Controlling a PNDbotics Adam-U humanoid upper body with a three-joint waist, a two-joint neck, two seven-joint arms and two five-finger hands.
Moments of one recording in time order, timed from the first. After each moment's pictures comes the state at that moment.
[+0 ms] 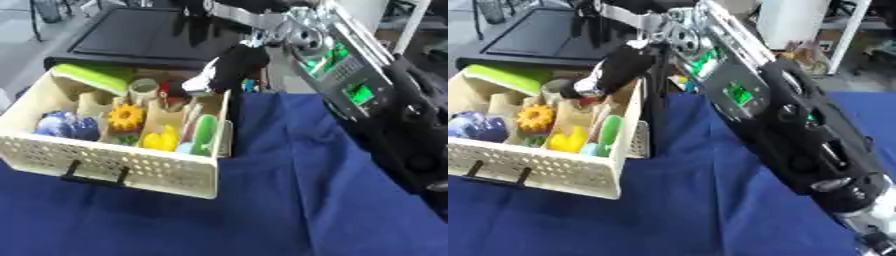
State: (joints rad) left arm -0.31 0.64 0.28 -1.99 0.90 -0.91 -0.02; right arm -1.26 -0.44 0.44 -1.55 0.51 0.20 0.51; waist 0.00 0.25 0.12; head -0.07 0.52
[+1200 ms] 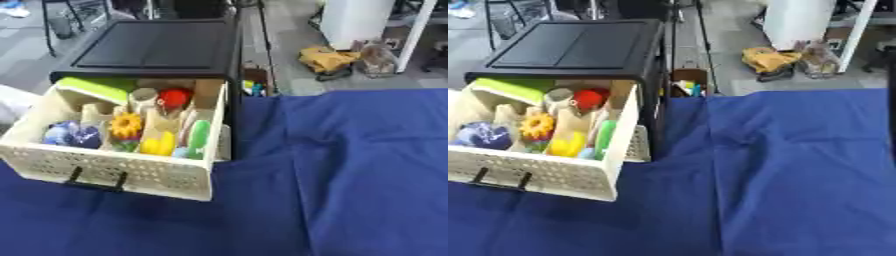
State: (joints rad) left arm -0.07 0.74 0.36 -1.99 0.70 -0.77 0.02; right arm -1.05 -0.55 -0.06 -1.98 0.20 0.05 0.19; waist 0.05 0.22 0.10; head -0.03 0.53
